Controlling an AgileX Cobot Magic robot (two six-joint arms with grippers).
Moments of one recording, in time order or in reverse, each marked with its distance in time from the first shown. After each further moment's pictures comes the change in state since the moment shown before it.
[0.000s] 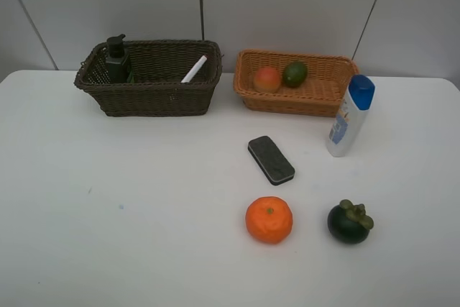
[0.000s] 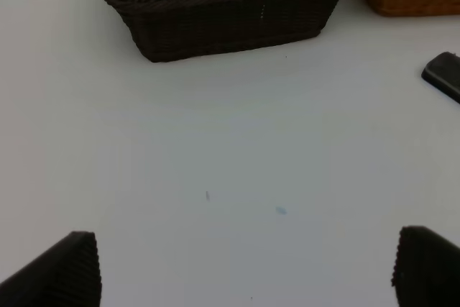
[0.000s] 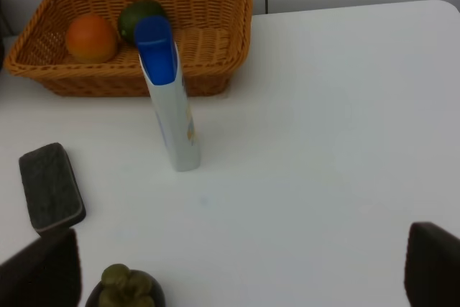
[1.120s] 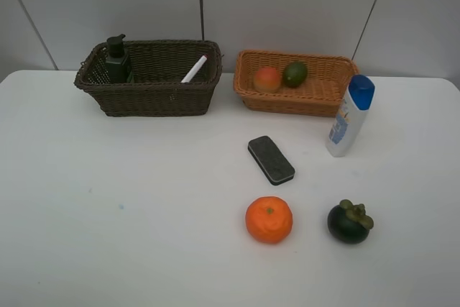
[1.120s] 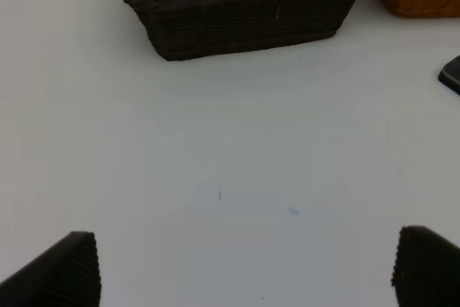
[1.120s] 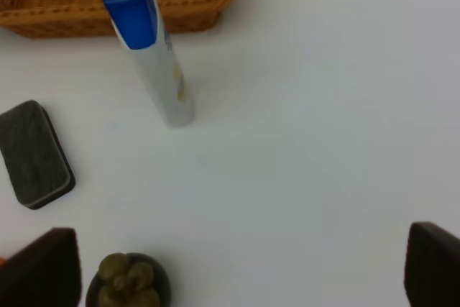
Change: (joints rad) left arm 0.020 0.000 0.000 0.013 0.000 0.000; right arm 0.000 0.562 -0.119 0.000 -0.116 0.055
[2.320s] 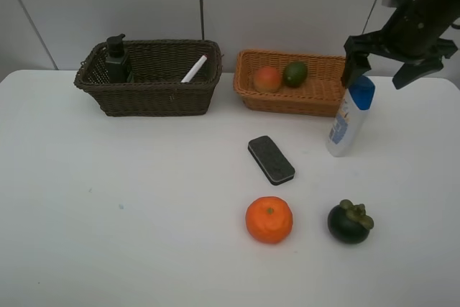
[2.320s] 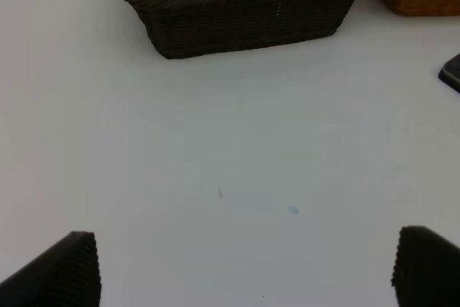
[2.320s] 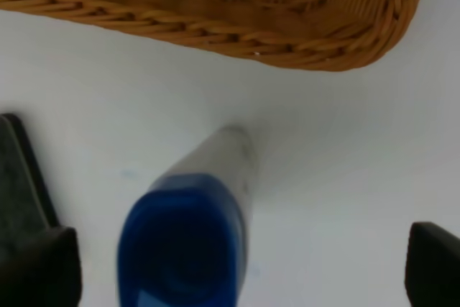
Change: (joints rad) left arm 0.000 0.000 0.000 0.000 0.003 0.000; right arm 0.130 1.199 -0.726 0.017 0.051 -0.111
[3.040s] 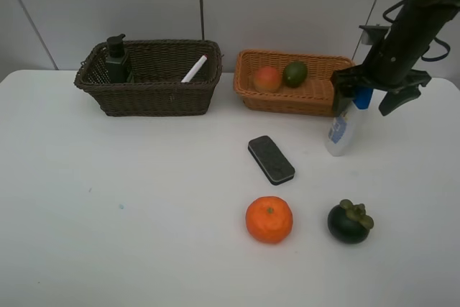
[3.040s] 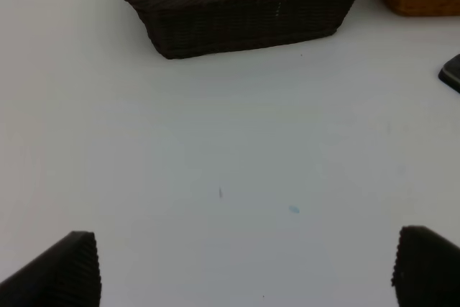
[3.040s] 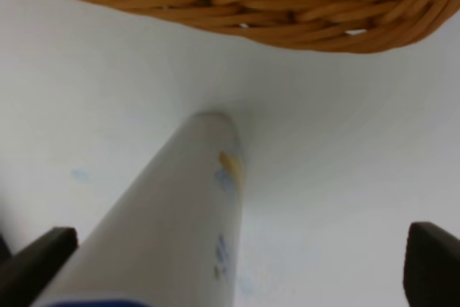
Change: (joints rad) left arm 0.000 0.000 0.000 0.000 0.000 0.000; right arm 0.000 0.168 -0.010 0.000 -0.023 0.000
